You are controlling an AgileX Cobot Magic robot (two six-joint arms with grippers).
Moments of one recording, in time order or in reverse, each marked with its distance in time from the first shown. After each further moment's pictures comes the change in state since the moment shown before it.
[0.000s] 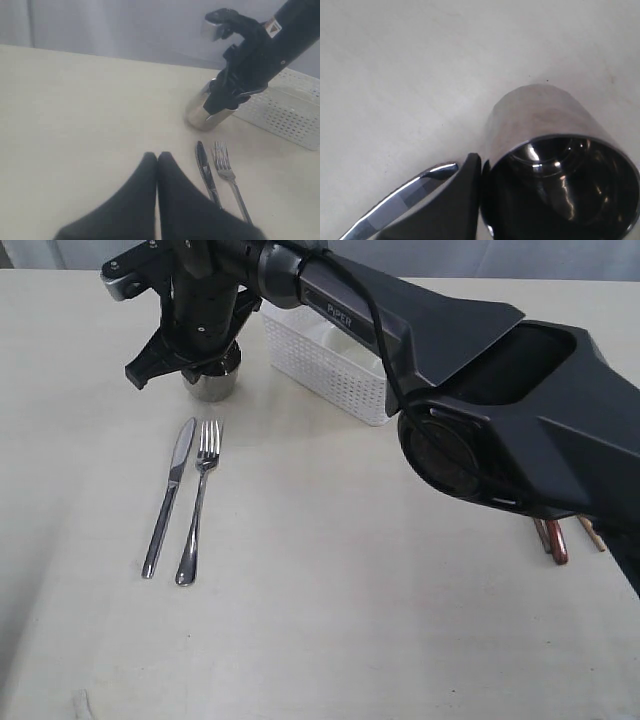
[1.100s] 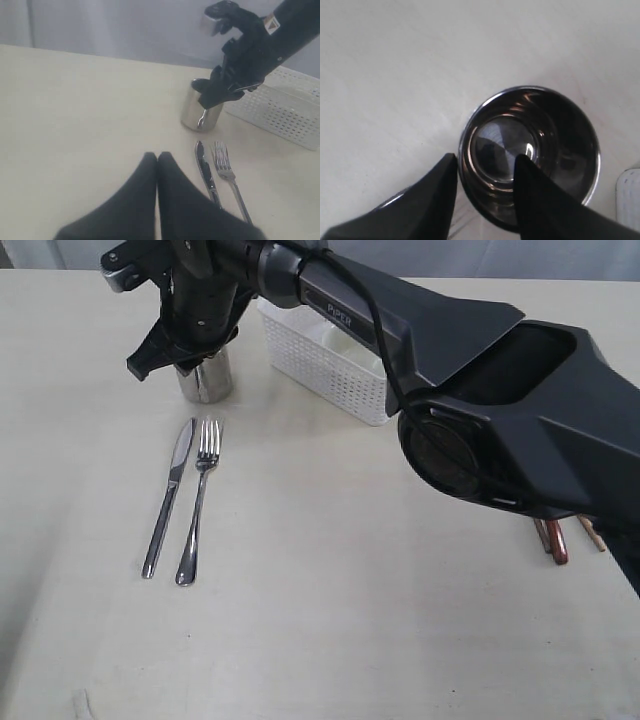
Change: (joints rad) left arm 0.000 0.000 0.000 0.000 0.000 0.000; right arm 0.000 0.000 0.000 -0.055 -0.058 0.005
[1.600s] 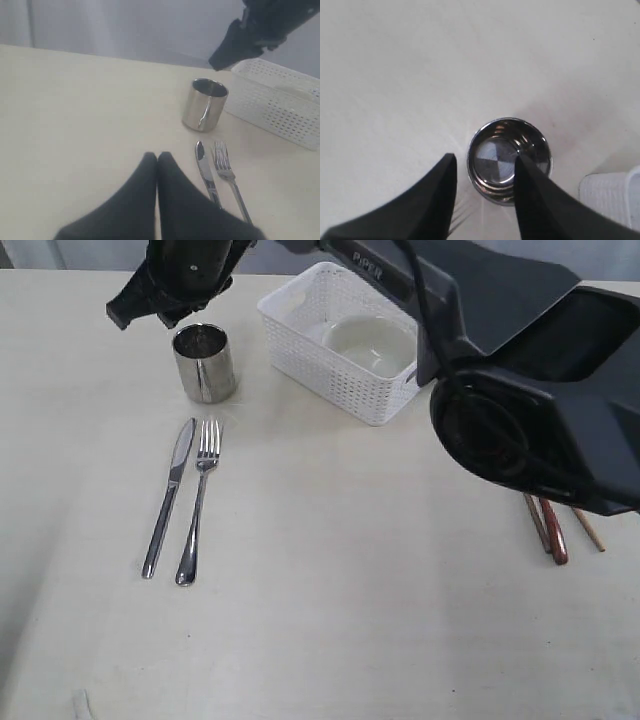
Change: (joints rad) left arm 0.000 0.000 0.000 0.000 0.000 0.000; right arm -0.002 -0.122 0.000 0.012 0.025 0.004
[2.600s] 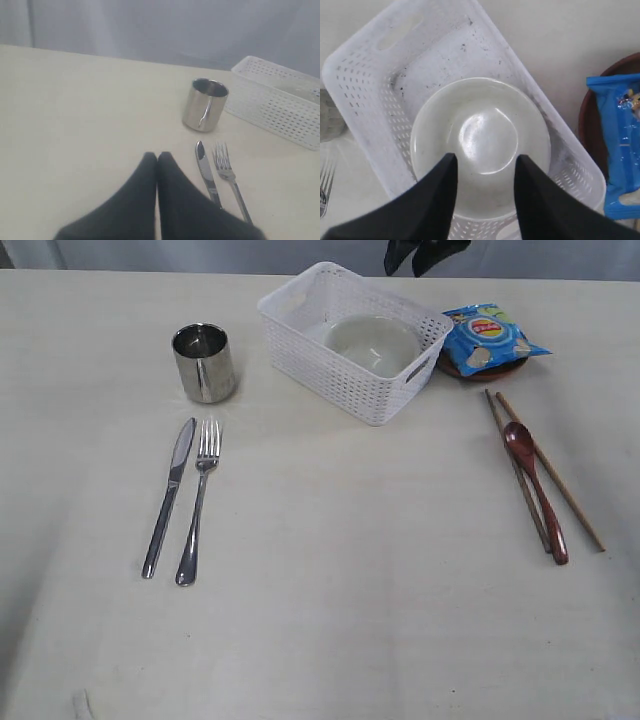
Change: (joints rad) left arm 0.000 0.000 0.000 0.000 0.000 0.000; right arm -0.508 -0.189 0.279 0.243 0.153 0.106
